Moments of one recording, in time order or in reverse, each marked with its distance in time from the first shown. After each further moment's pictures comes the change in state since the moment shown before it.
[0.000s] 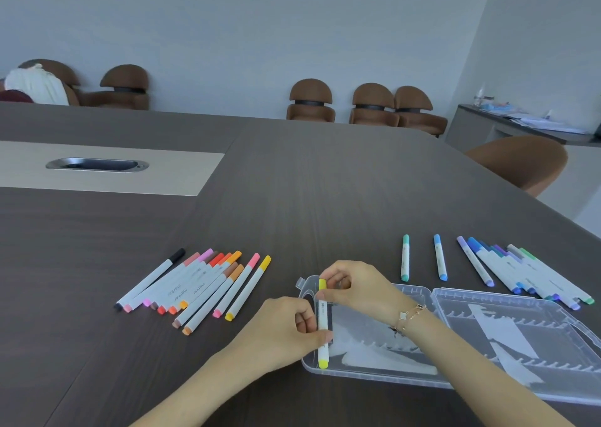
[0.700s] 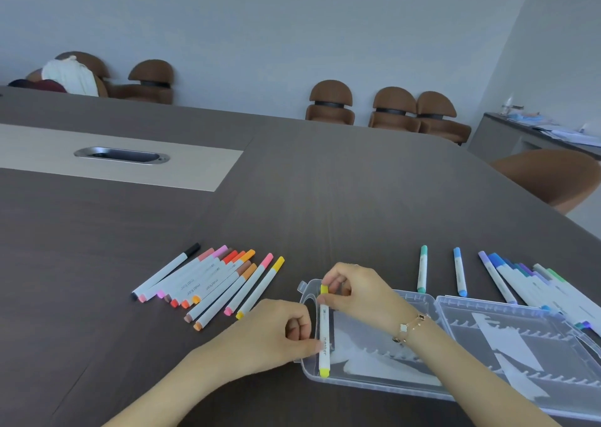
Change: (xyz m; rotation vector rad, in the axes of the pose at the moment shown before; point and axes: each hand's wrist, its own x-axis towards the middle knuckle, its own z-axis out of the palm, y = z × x) left_hand -0.008 -0.022 -0.019 0.018 -0.055 0.057; right_hand 0.012 -0.007 0.010 -0.108 -0.004 -0.097
